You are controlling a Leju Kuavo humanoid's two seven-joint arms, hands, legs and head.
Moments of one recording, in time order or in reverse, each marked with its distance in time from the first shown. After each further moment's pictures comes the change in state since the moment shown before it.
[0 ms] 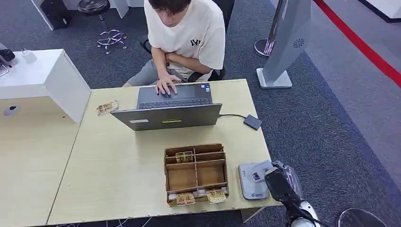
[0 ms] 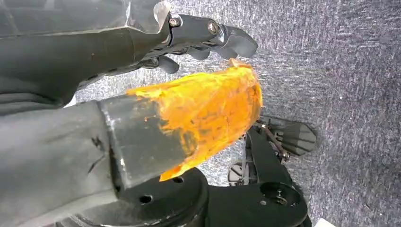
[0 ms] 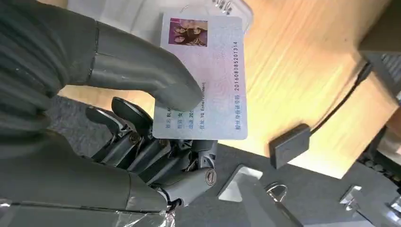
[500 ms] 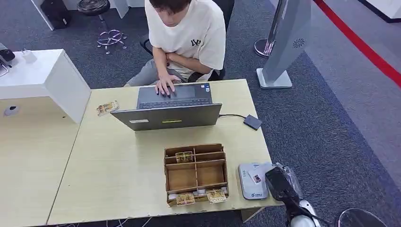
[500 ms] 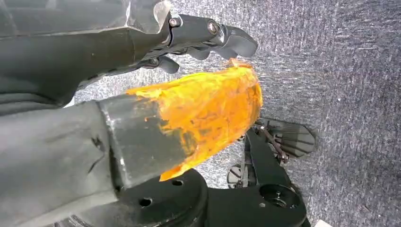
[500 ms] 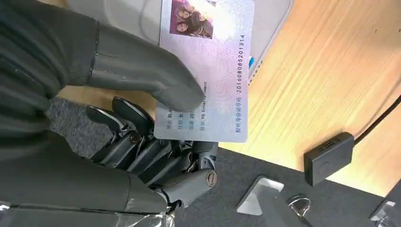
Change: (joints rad) left arm 0.000 0.002 -0.009 0.002 0.006 -0.001 -0.006; right arm -0.054 -0.026 -0.007 0.137 -0.010 0.002 0.006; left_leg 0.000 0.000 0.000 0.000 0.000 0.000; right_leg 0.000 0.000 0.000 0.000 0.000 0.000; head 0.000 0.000
